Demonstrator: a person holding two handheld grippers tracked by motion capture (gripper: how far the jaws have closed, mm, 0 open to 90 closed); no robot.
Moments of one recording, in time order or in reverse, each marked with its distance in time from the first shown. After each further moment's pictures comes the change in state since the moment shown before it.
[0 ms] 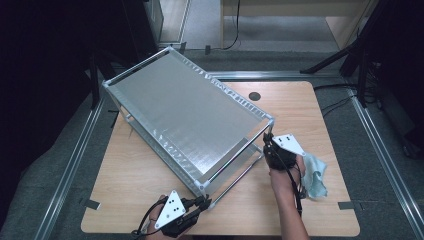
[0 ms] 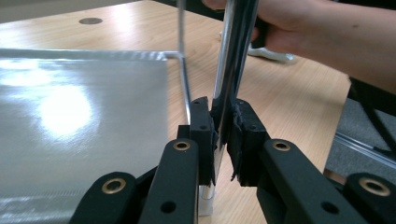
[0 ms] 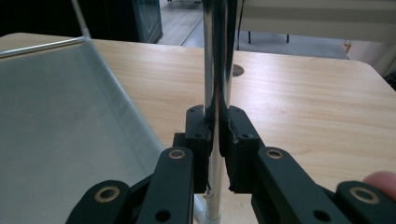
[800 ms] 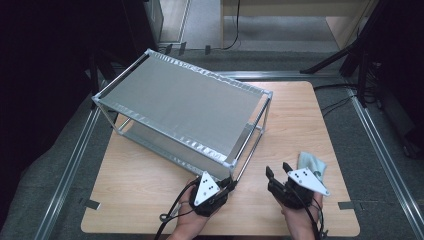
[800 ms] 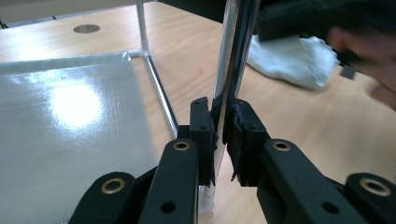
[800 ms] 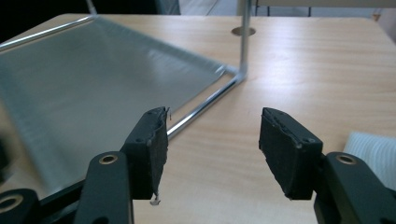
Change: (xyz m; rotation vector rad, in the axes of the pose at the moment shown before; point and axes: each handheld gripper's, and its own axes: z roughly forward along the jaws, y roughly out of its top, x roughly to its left) left arm -0.005 0.038 0.084 0.021 0.065 -0.013; right arm -0.001 -0.035 -0.103 0.081 0.086 0.034
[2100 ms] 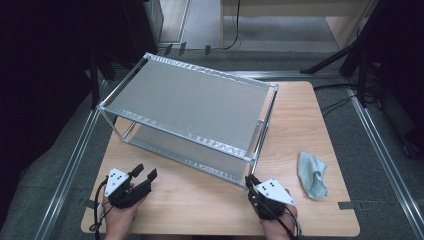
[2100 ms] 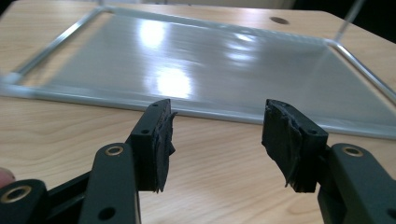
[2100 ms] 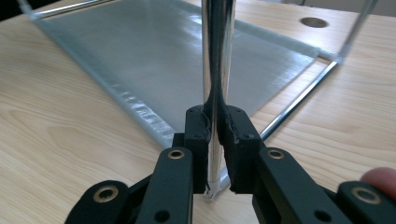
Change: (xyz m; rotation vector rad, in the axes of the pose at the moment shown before) left arm 0.140 -0.061 -0.148 -0.038 0.454 -0.280; right arm 0.052 -0.021 0.012 0.030 0.093 -0.125
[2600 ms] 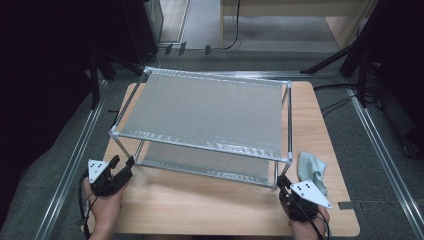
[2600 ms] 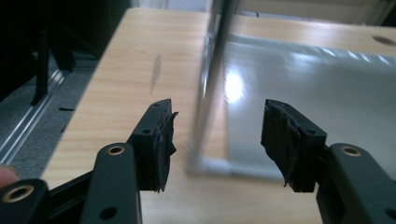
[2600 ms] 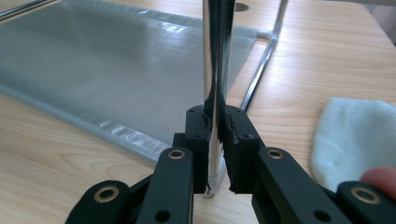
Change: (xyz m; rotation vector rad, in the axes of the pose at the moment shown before) left arm 0.045 0.019 0.009 -0.028 0.233 -0.068; right arm -0.060 -0.010 -0.030 0.020 -0.139 0.078
